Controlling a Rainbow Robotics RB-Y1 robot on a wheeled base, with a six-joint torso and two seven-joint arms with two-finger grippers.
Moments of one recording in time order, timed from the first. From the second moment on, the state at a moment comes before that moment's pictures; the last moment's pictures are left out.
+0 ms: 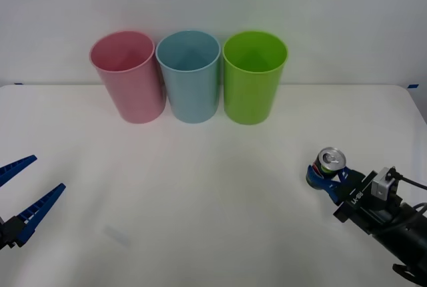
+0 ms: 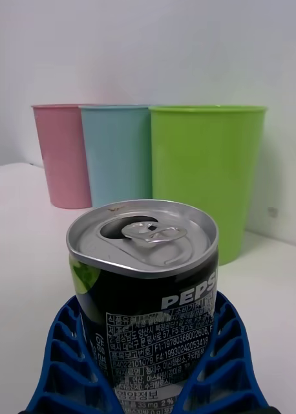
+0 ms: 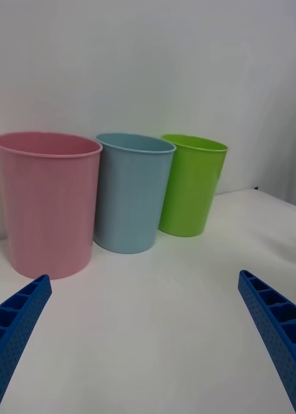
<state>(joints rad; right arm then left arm) 0.14 -0.33 -0.18 -1.45 0.98 -1.02 0.41 0.35 0.40 0.52 -1.66 -0.96 -1.22 0.00</state>
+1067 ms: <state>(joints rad) -0.14 -0.38 -0.01 -1.62 1.01 -0.89 -0.02 0.35 0.40 0.52 -1.66 -0.96 -1.22 0.00</state>
